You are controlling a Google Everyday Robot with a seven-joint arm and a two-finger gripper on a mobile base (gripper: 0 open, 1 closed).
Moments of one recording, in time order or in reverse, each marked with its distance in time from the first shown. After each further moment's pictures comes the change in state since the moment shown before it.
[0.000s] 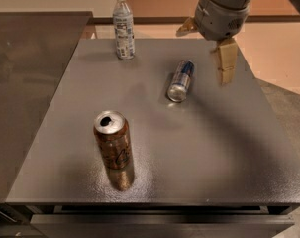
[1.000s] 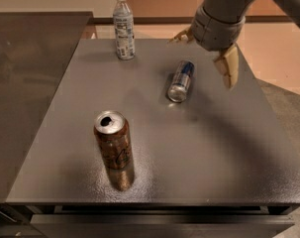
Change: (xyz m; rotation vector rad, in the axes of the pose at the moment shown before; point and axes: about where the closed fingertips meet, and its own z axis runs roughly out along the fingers) arm 0.000 0.001 0.016 0.033 0.051 -0.367
